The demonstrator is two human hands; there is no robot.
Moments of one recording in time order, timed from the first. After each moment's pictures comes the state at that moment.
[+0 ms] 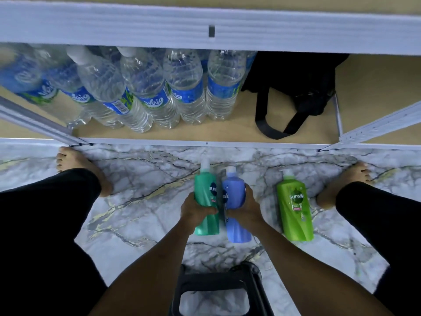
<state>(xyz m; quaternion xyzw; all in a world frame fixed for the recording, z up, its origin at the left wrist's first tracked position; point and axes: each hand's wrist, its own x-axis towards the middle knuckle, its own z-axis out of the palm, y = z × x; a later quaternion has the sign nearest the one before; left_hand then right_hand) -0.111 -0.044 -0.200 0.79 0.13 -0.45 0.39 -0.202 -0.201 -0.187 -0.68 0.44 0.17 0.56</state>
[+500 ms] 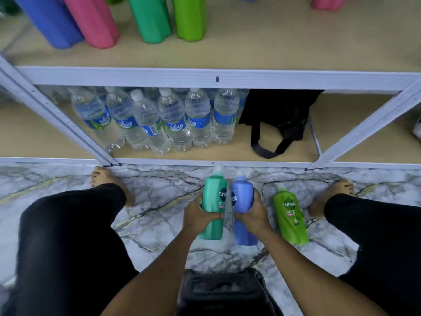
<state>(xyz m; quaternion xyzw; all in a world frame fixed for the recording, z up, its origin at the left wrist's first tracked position) -0.141 -0.015 -0.100 0.82 0.00 -0.34 0.47 -0.232 -0.176 -0.098 -0.73 0.41 0.04 0.55</state>
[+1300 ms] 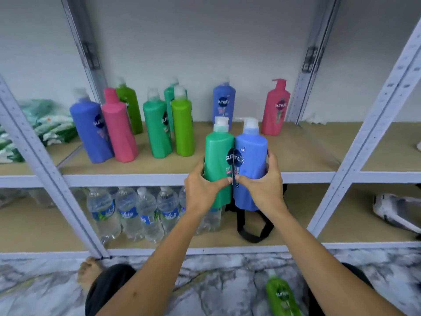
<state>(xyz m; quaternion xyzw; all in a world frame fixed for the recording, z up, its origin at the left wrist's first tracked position) -0.057 -0.114 0.178 0.71 -0.25 0.01 0.66 -0.149 -0.242 0.197 -0.73 0.17 -0.39 0.54</state>
